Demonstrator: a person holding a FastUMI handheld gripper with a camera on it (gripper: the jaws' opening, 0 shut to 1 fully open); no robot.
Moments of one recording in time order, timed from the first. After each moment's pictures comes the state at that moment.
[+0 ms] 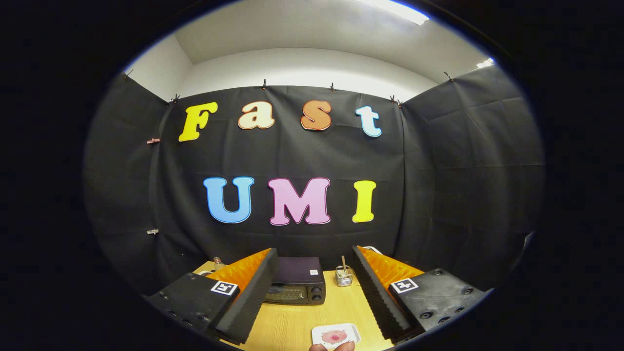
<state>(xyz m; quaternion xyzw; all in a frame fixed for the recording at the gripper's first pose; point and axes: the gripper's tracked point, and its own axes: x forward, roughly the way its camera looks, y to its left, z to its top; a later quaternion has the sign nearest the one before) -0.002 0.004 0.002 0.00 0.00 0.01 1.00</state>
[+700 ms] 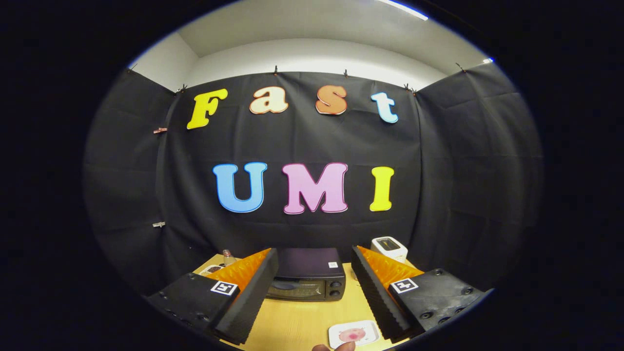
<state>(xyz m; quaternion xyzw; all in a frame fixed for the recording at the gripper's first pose) 0.052 0.067 -0.070 0.01 0.05 0.05 1.00</state>
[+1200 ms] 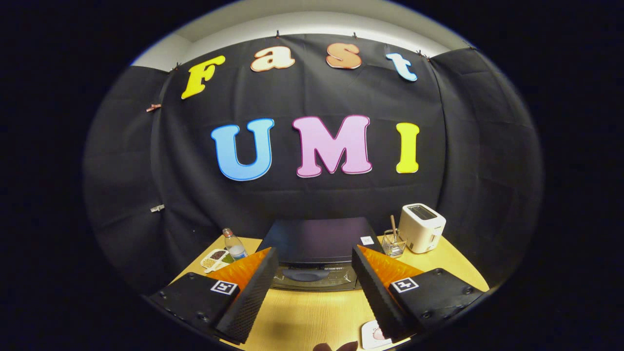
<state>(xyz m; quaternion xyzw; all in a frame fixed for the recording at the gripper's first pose) 0.163 0.125 -0.204 0.01 0.15 0.06 0.99</state>
